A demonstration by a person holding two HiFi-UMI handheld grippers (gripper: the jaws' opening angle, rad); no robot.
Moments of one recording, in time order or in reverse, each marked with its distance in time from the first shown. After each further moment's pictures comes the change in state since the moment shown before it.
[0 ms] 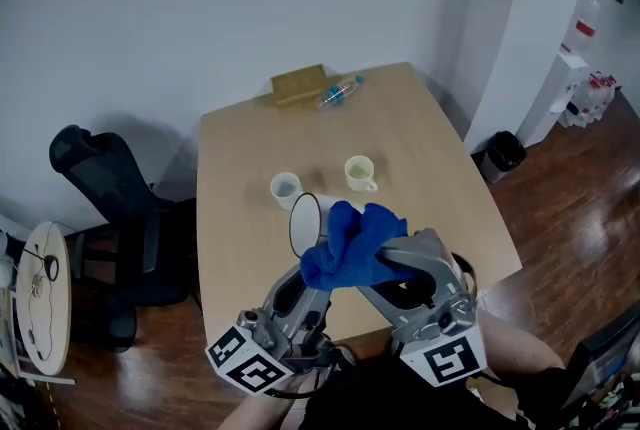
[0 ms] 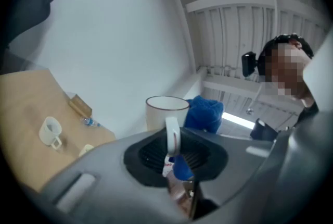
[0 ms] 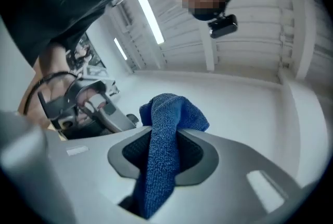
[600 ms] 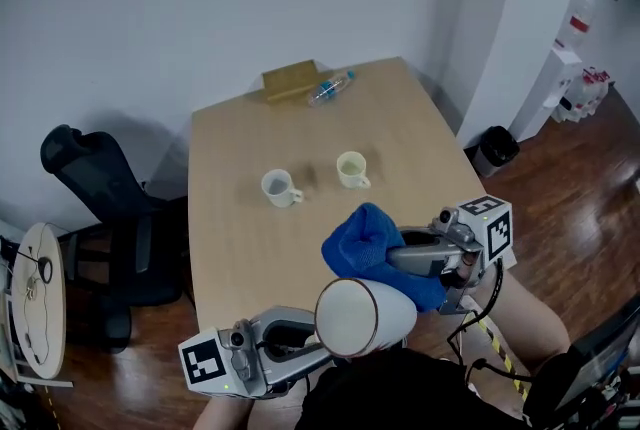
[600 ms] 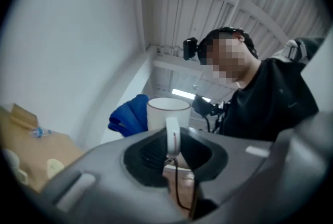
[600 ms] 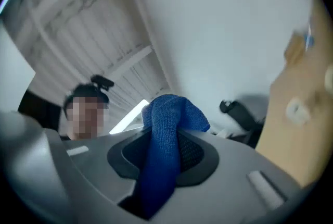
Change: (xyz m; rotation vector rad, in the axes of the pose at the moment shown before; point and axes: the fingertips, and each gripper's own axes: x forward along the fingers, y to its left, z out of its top) left arm -0.048 -0.077 -0.029 0.218 0.255 -0.565; right arm -0.014 -0.015 -0.051 1.693 -0.179 0.774
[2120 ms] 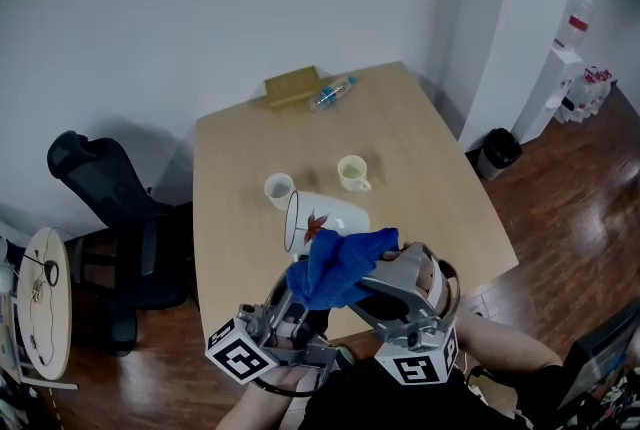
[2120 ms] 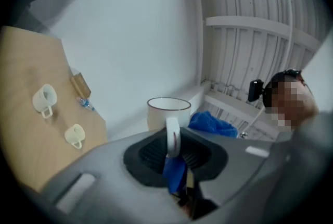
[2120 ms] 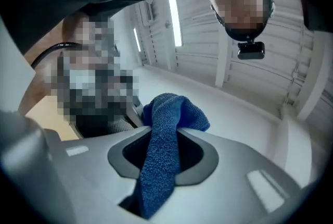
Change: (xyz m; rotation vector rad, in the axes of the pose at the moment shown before) left arm -0.012 0.100 0.009 -0.434 -0.405 0.492; right arm 0.042 0.023 -0.045 -2.031 0.256 -0.829
